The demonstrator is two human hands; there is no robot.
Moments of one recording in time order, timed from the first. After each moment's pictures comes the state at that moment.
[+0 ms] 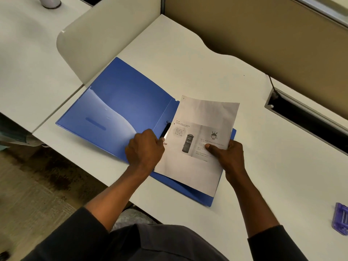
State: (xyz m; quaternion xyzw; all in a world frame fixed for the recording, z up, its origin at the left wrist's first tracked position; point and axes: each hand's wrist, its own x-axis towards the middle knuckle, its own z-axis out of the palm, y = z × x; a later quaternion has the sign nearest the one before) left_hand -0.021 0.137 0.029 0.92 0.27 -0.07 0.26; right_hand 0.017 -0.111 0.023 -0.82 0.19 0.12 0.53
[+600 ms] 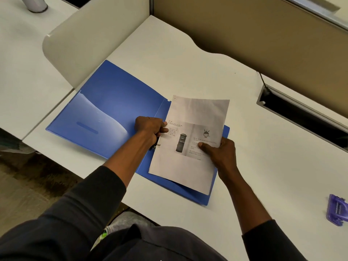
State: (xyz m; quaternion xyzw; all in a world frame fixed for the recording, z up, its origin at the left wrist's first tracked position) left_hand 0.071 0.129 0.007 0.60 0.44 -0.13 0.66; right_hand 0.017 -0.107 0.024 -0.81 0.19 0.11 0.54
